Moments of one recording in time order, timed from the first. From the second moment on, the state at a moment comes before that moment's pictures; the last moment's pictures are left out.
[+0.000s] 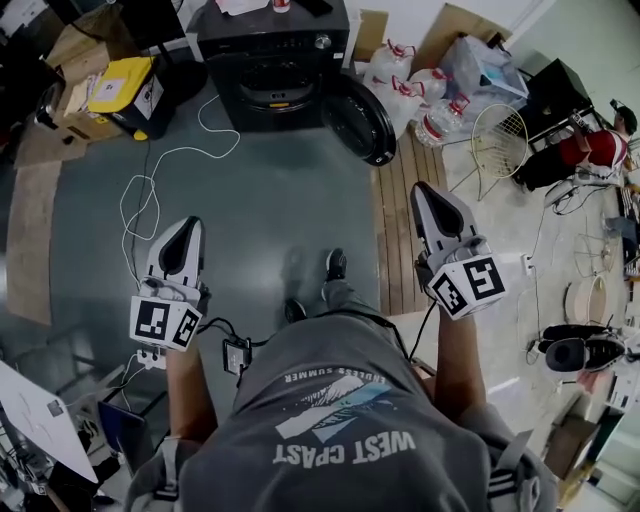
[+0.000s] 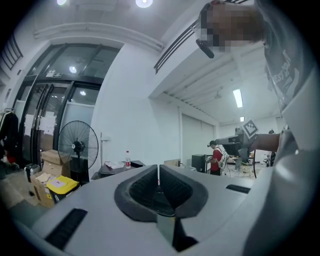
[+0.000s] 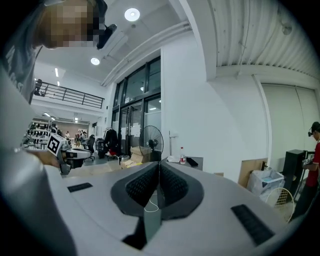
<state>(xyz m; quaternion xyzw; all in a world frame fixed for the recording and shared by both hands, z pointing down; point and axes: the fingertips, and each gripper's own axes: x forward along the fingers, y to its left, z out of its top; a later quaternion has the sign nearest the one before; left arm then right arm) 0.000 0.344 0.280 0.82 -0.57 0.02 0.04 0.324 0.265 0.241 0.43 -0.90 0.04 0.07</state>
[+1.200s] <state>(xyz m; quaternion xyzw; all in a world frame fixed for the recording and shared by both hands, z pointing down) 0.074 0.159 0.270 0.77 -0.64 0.06 0.03 0.371 0.011 0.273 0.34 -0.94 0.07 0.06</state>
